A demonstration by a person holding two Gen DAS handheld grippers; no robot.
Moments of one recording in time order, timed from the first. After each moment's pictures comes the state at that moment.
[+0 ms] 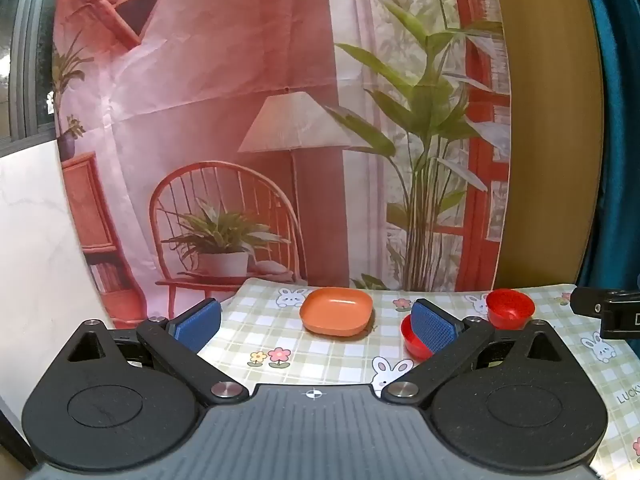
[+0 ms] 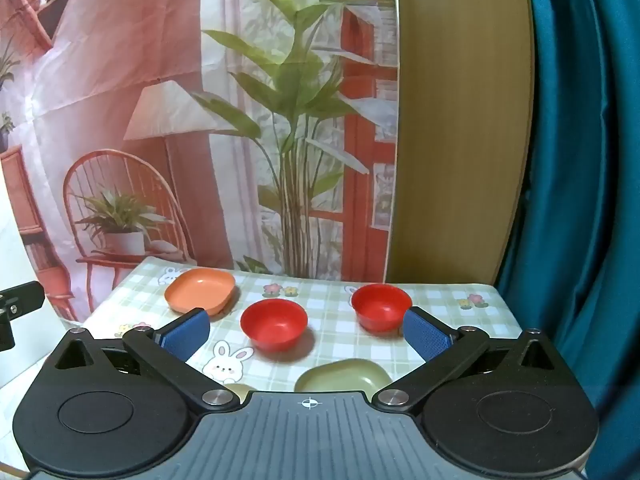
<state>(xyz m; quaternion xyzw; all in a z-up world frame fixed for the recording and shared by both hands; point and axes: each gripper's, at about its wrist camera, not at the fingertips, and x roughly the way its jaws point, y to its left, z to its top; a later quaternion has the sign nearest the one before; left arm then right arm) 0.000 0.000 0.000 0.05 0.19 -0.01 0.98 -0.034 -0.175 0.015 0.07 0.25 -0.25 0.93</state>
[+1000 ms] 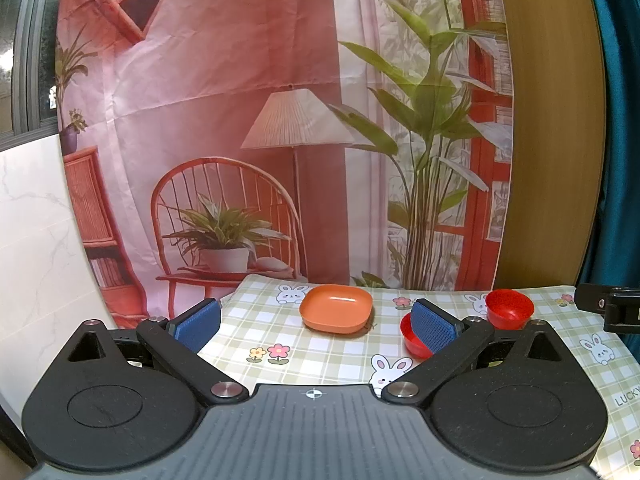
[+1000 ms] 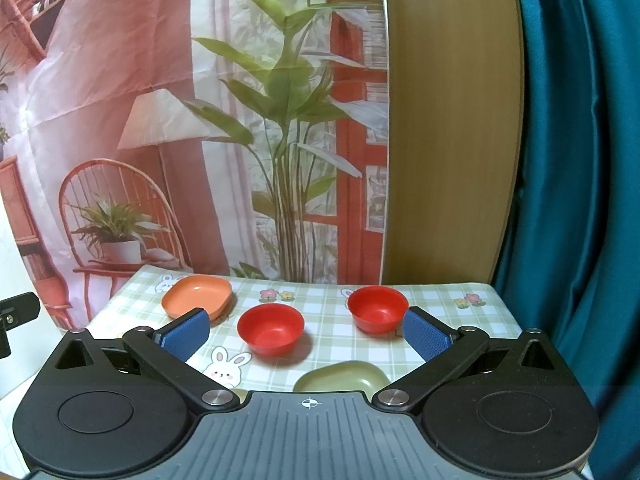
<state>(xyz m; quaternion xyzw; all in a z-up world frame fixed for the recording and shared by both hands) 0.001 -0.001 0.002 0.05 0.20 -0.01 0.98 -0.038 -0.180 0.015 0.08 0.24 -0.26 0.93</state>
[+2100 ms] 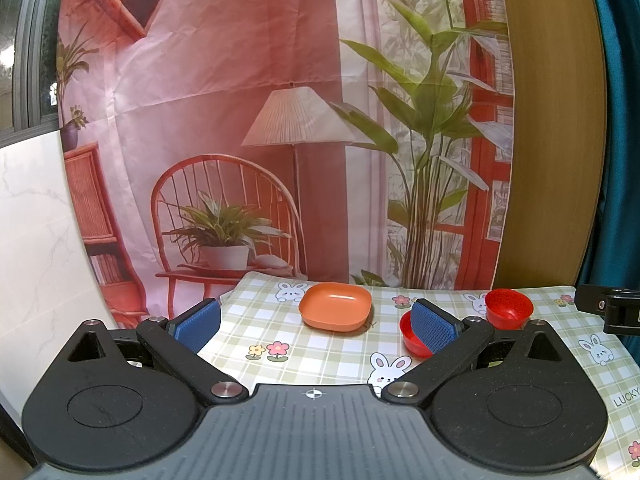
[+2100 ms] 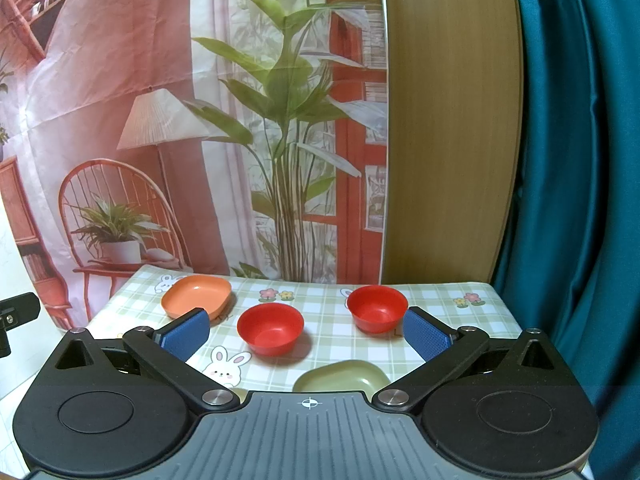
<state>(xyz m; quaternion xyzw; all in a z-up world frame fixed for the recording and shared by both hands) -0.001 -0.001 0.001 0.05 0.20 -0.01 0.98 -0.039 -0.180 0.014 0.07 0.24 -0.26 0.93</state>
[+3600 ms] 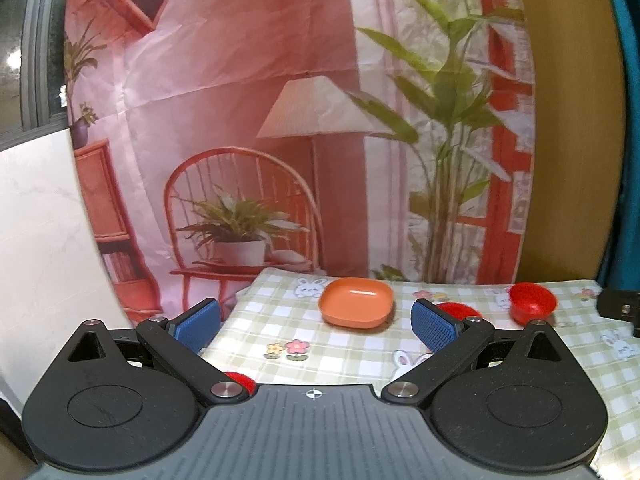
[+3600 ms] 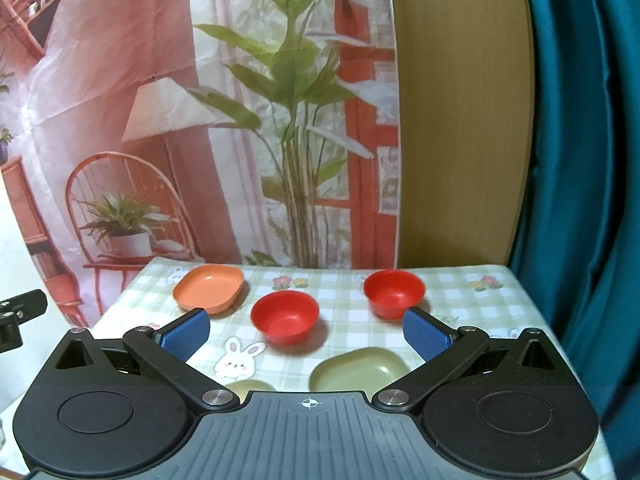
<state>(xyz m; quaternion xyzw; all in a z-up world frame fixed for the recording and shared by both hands) 0.019 0.008 -0.013 0.05 0.21 0.02 0.98 -0.025 -0.185 -0.002 0.10 0.26 -0.24 0.93</state>
